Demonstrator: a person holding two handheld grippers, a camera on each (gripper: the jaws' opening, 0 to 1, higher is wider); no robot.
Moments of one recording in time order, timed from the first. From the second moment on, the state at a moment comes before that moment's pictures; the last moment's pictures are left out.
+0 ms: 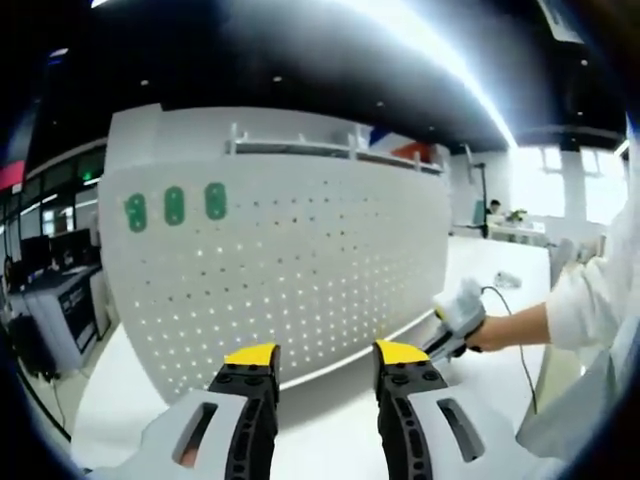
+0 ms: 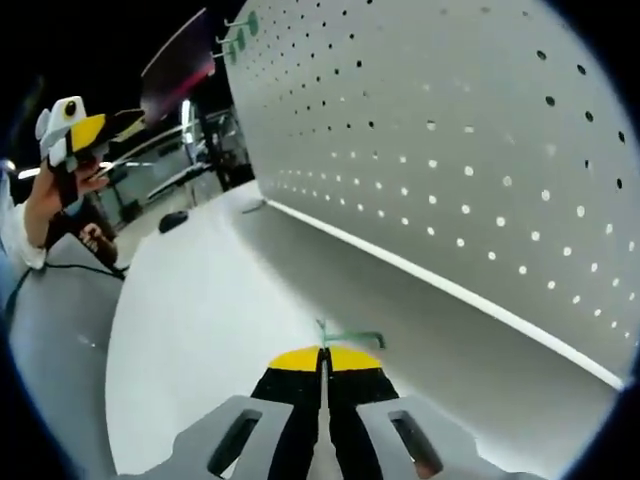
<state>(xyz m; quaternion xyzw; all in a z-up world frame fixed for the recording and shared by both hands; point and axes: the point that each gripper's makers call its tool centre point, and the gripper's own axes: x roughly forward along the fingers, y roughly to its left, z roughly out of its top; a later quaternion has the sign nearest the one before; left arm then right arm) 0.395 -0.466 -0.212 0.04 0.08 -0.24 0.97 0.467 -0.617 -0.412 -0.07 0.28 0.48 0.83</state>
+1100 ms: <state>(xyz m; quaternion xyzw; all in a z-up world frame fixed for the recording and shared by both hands) 0.387 -0.469 -0.213 0.02 0.10 -0.31 0.94 0.402 -0.566 -0.324 -0.16 0.18 0.60 0.77</state>
